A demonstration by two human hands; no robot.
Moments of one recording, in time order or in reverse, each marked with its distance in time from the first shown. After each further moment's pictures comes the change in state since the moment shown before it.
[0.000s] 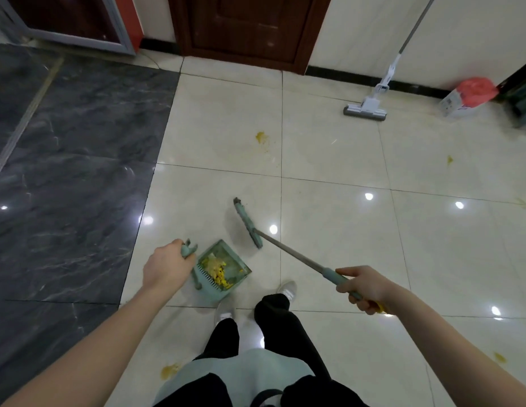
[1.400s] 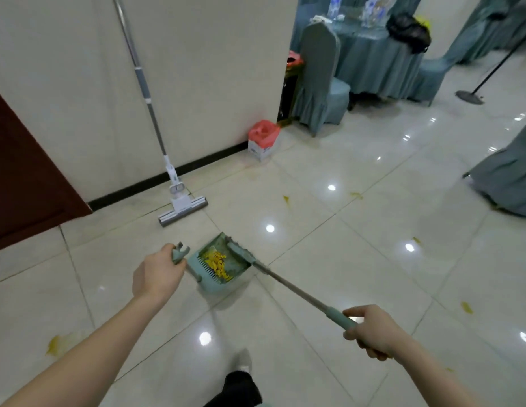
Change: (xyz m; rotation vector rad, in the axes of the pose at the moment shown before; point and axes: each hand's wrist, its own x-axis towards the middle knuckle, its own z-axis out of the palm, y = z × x) left_hand 0.221 0.918 0.147 0.132 0.065 0.745; right_hand 0.132 0.161 -0.648 0.489 0.446 0.124
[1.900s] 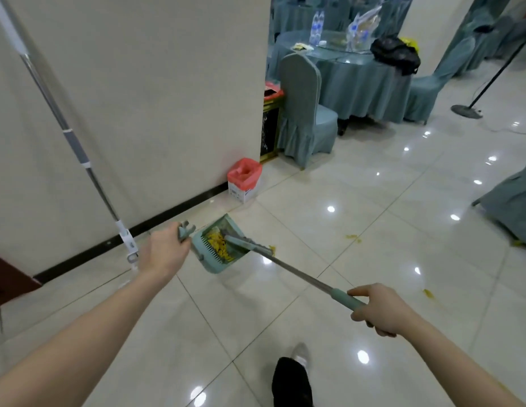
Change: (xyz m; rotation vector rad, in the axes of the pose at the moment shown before) left_hand 0.315 0.295 0.033 0.063 0.127 0.153; right_hand 0.240 -0.156 -0.294 -0.117 0.111 -0.143
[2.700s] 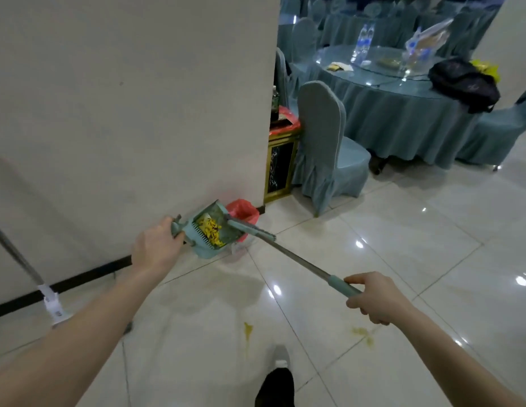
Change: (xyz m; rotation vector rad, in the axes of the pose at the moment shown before) left_hand 0.405 0.276 0.140 0.011 0.107 -0.241; right_hand 0.456 -0.110 -0.370 -0.088 0.015 -0.138
